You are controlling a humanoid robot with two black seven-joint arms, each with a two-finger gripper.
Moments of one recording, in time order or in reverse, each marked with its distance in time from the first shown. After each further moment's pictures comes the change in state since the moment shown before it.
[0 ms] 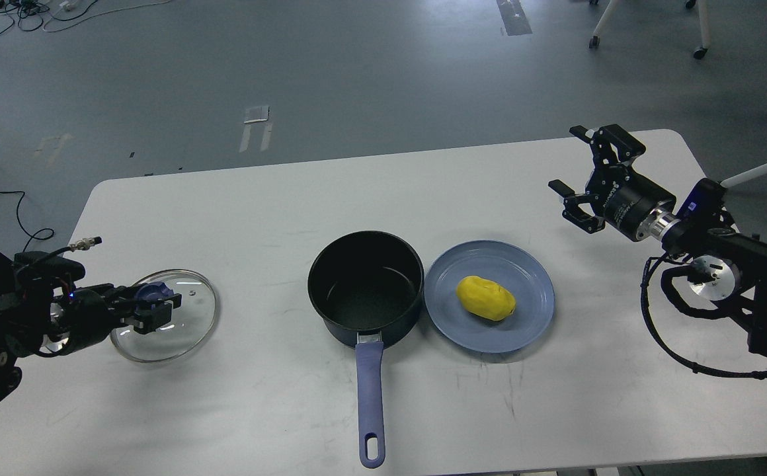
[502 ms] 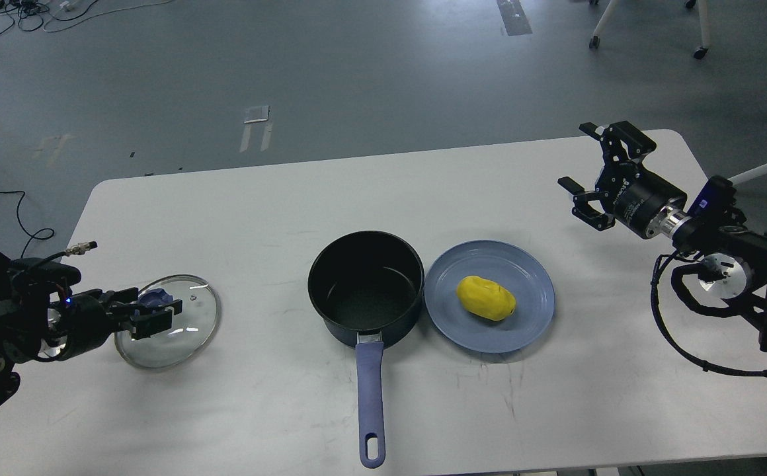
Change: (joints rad) left arm 0.001 0.016 -0.003 -0.017 -0.064 -0.006 0.000; right arm -0.002 -0.038 0.002 0.017 0.000 0.000 0.000
